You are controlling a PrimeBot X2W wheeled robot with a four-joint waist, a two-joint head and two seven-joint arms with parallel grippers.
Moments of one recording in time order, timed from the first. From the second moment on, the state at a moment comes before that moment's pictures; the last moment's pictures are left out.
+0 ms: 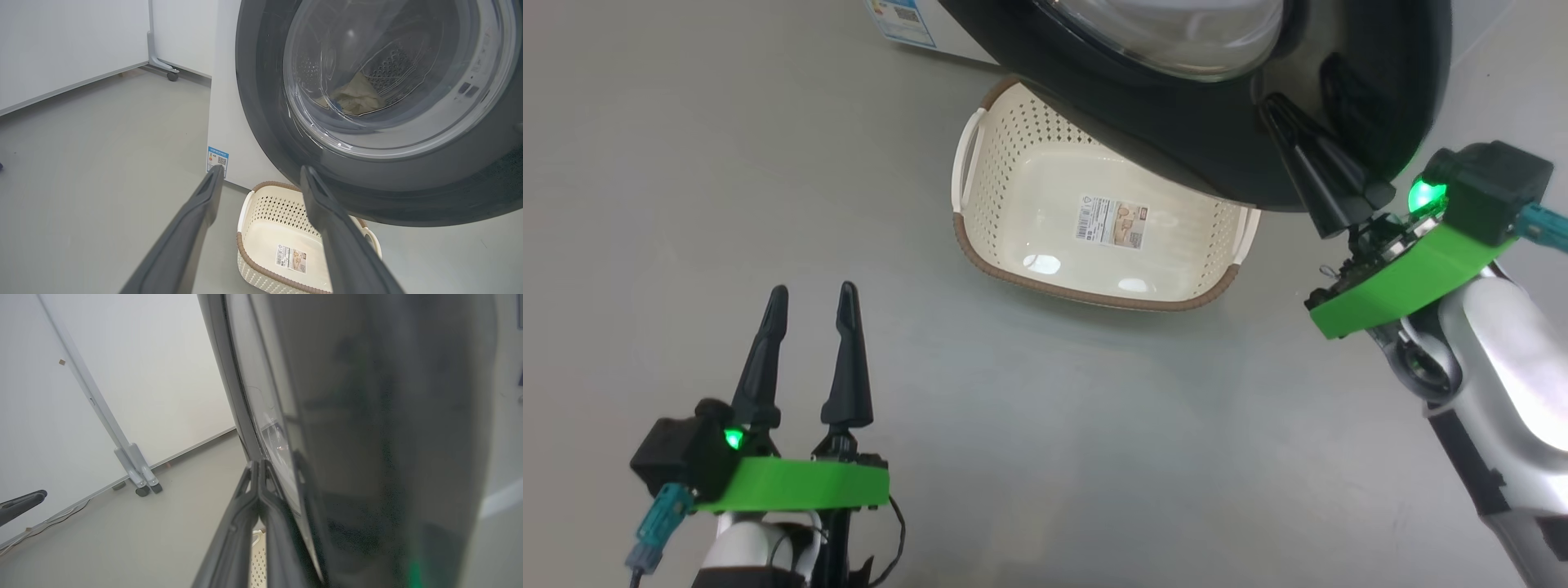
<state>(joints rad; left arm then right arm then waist) -0.17 0.05 -0.17 0.02 -0.35 -0.13 -0.26 -0.56 -0.29 0.40 0.19 0.44 0.13 -0.25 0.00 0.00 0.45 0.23</state>
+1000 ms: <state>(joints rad) -0.29 0.05 -0.26 -0.02 -0.35 -0.13 -0.26 -0.96 -0.36 0.27 0.44 0.42 0.13 -0.26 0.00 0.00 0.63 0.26</state>
